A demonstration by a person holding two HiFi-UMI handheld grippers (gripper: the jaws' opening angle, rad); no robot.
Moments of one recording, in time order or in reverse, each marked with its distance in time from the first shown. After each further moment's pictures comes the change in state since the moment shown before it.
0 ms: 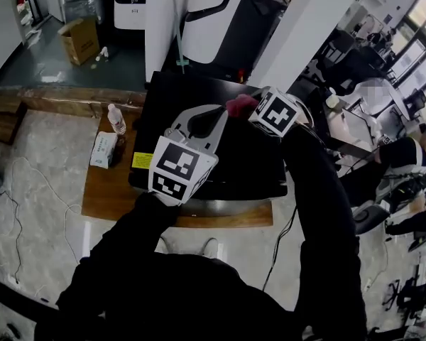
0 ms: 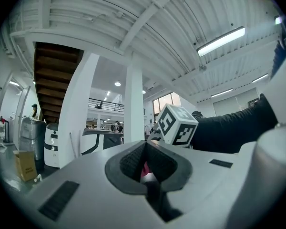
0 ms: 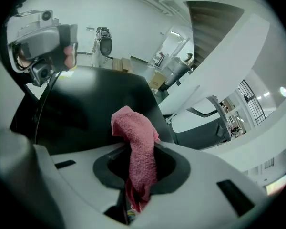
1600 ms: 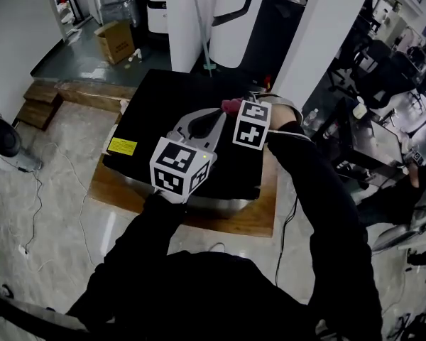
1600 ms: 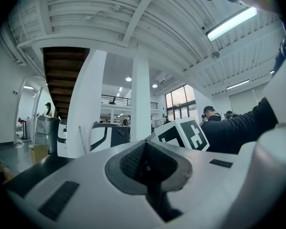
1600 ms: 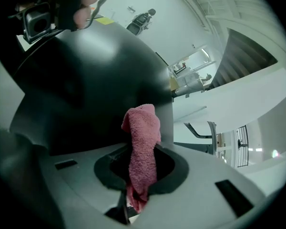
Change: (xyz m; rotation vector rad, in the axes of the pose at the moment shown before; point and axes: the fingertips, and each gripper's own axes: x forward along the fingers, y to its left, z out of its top) left arm 0.074 -0.083 -0.028 -0.018 0.072 0.178; right arm 0.024 -0.003 -0.079 -0.453 0.014 -0.109
